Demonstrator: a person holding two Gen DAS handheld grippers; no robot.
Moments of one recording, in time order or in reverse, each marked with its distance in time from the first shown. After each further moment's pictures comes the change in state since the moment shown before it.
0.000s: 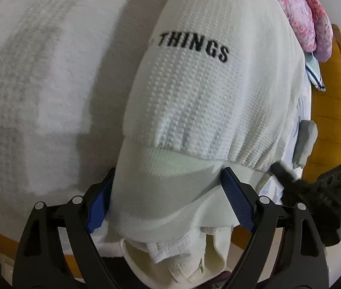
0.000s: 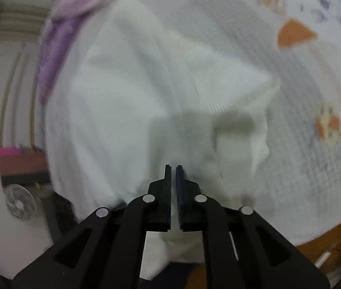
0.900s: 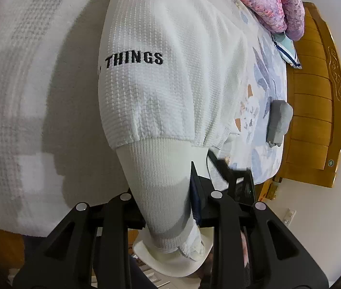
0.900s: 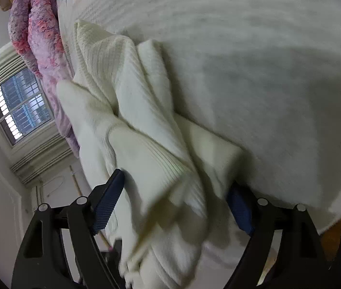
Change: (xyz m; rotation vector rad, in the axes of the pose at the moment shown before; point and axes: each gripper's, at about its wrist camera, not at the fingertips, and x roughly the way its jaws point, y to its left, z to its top) left arm -0.052 -0.066 0.025 0.114 0.092 -0.095; right arm 0.038 -0.089 -0.081 0.805 -0.164 0.540
